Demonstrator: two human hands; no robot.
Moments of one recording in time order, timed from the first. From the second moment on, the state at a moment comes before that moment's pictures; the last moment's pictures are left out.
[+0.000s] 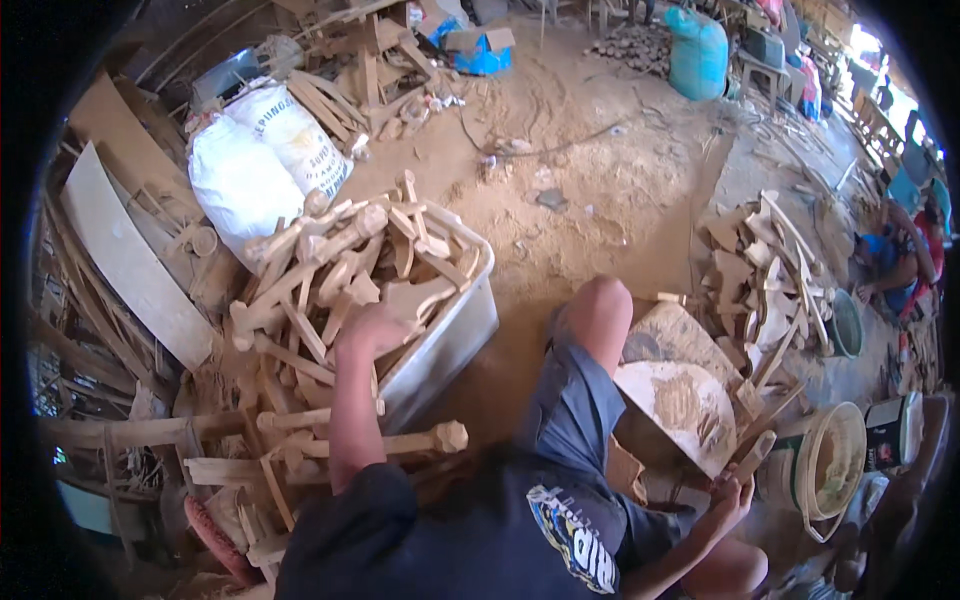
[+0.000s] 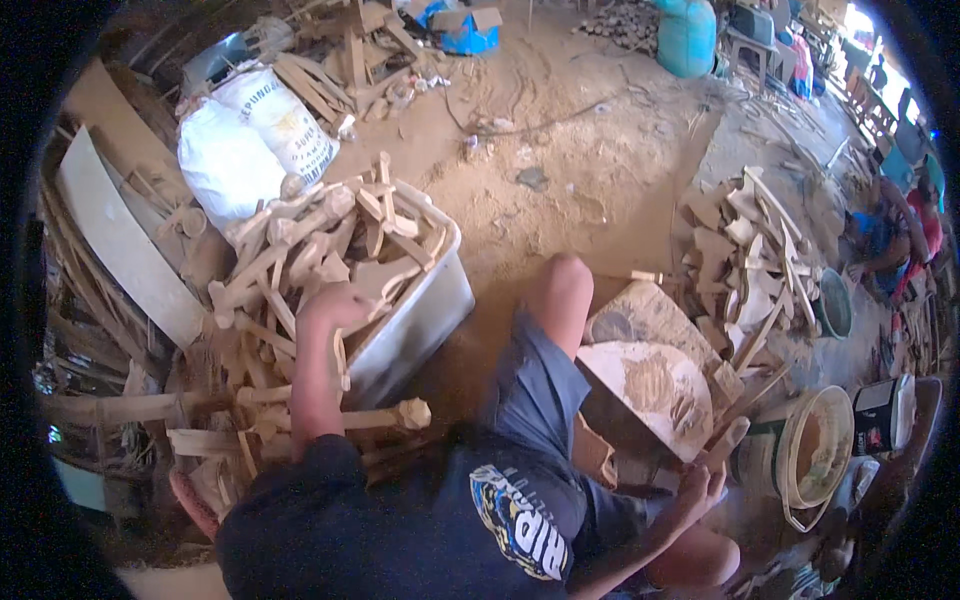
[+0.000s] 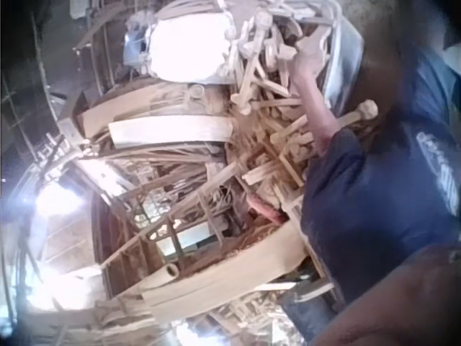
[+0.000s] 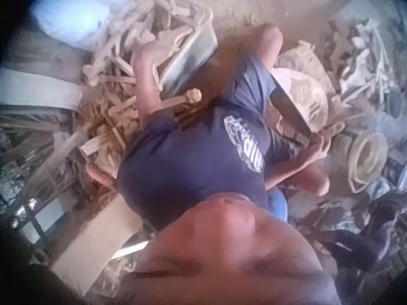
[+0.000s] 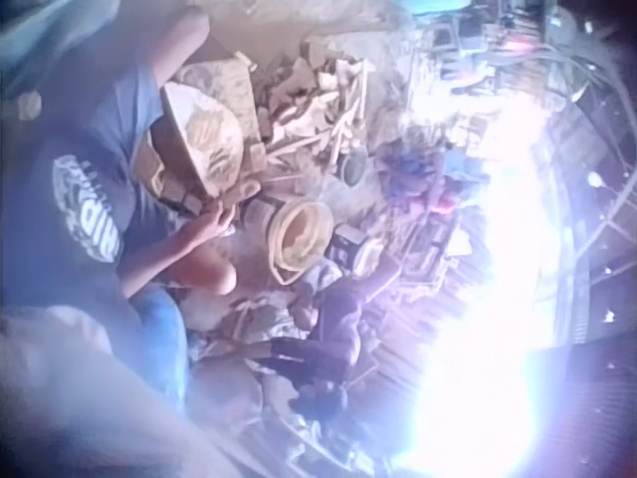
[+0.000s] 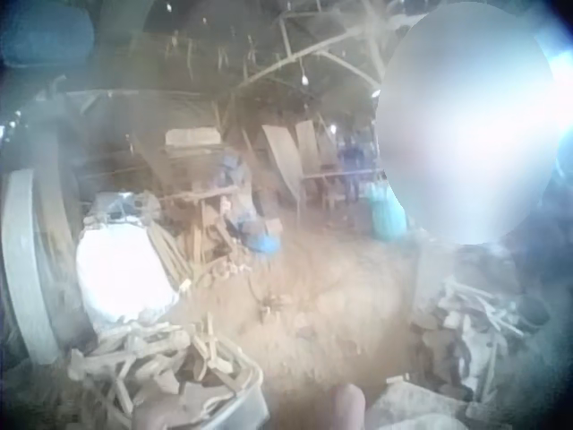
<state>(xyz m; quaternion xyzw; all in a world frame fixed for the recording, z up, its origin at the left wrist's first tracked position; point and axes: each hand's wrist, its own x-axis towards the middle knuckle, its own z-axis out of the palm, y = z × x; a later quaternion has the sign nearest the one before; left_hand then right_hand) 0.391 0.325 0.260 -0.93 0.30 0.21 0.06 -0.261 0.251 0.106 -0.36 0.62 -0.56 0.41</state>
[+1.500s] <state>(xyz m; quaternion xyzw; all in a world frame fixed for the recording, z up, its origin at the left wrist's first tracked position) 0.355 0.360 0.407 -0.73 0.59 0.31 -0.14 -0.258 0.265 0.122 -0.24 0.55 -0.70 0.38</state>
